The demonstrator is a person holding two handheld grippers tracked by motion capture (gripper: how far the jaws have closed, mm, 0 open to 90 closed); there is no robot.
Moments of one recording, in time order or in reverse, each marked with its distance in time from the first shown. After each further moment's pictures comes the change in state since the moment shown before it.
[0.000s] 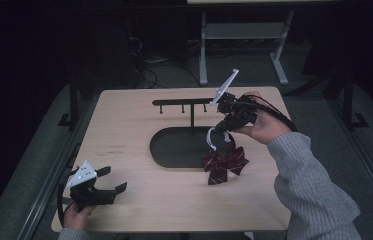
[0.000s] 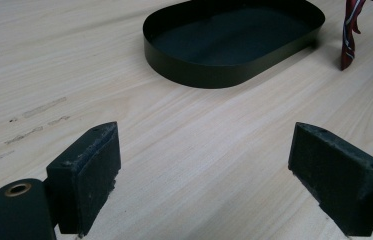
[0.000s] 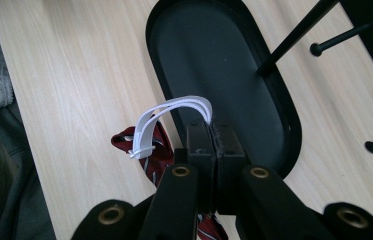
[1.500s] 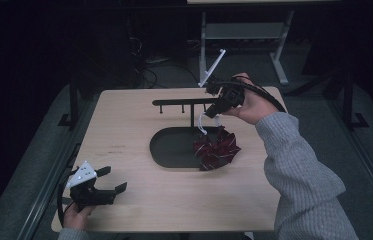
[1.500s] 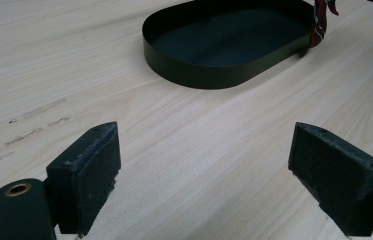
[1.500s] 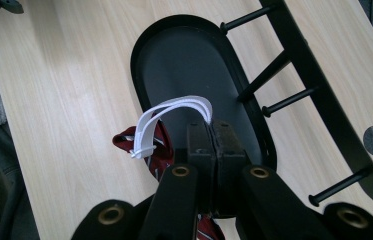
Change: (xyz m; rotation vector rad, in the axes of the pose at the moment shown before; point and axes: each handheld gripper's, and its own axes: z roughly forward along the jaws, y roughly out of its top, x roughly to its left) left arm 0.000 0.000 0.000 -0.002 -0.003 0.002; right arm -0.025 0.042 -0.004 0.008 0.004 -0.001
